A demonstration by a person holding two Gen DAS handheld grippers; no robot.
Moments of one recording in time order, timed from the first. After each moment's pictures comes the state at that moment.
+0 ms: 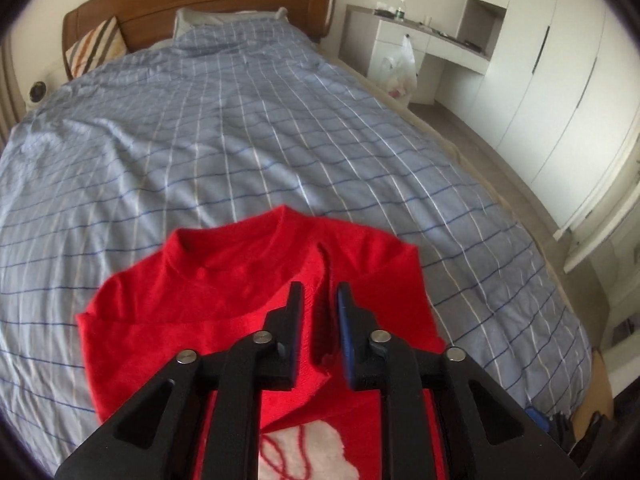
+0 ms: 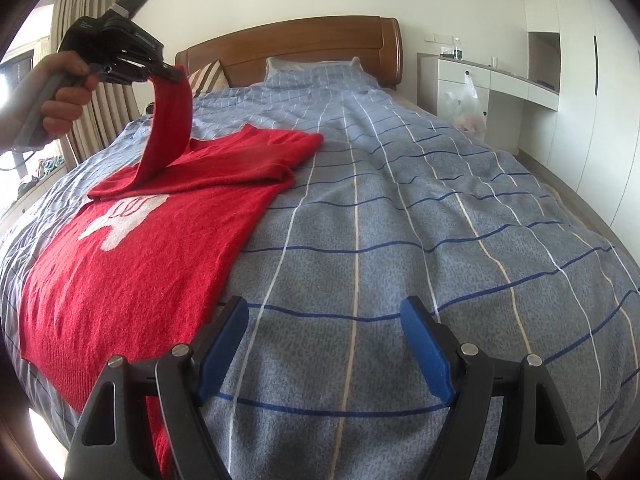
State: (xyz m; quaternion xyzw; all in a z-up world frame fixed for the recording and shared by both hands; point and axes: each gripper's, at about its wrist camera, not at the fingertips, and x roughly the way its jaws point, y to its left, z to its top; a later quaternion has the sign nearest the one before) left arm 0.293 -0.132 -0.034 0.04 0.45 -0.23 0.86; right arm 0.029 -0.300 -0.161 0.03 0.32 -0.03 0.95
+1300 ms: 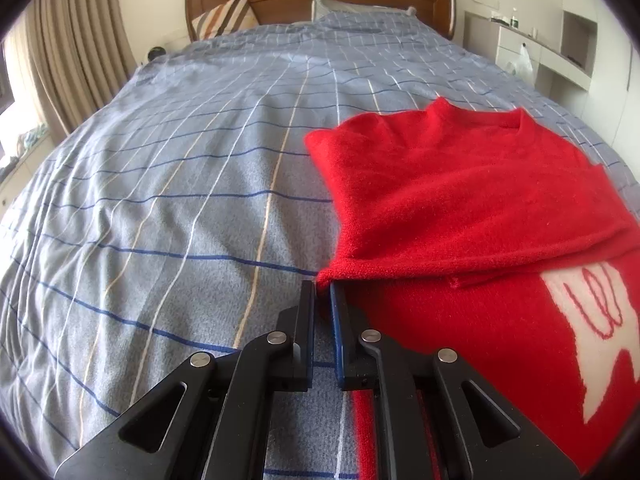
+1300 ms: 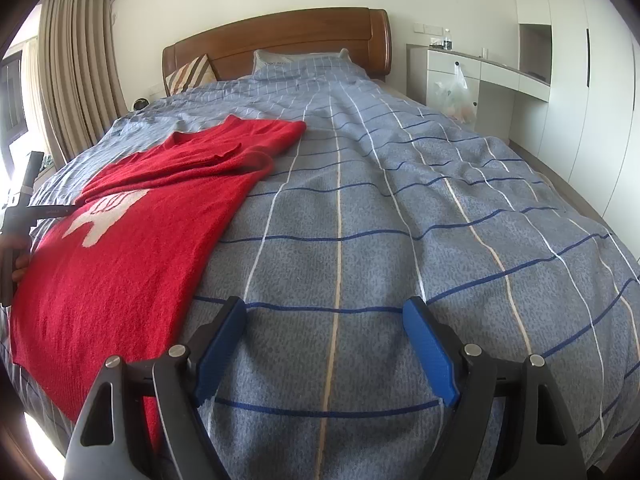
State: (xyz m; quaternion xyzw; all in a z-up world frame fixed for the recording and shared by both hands) left arm 0.244 0.092 -0.158 0.04 0.41 -0.03 0.91; right arm 0.035 -0.307 -0.170 0.04 0.33 -0.05 0.94
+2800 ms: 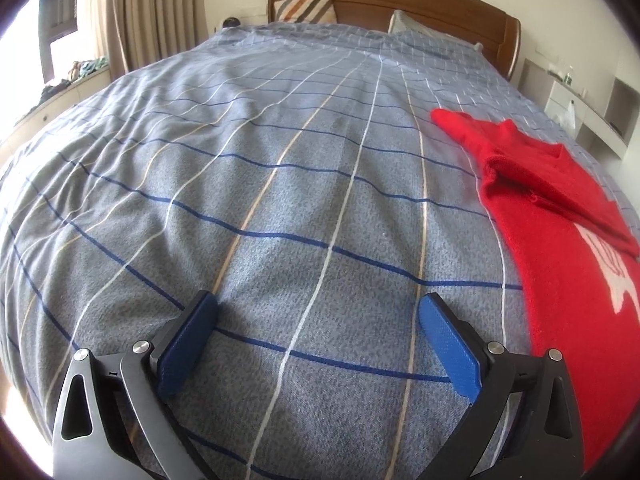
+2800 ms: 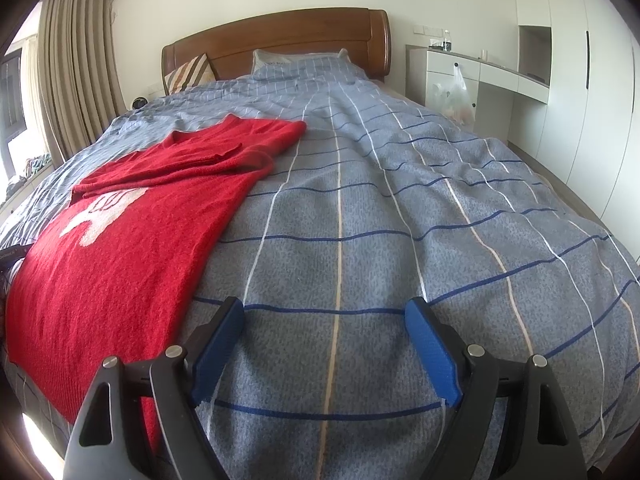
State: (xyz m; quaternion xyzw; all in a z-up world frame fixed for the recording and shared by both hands) left arm 0.154 0.191 -0.180 -0.05 0.39 0.05 0.92; right arm 0.037 -0.305 -0.172 0.03 0.33 -0.06 0.94
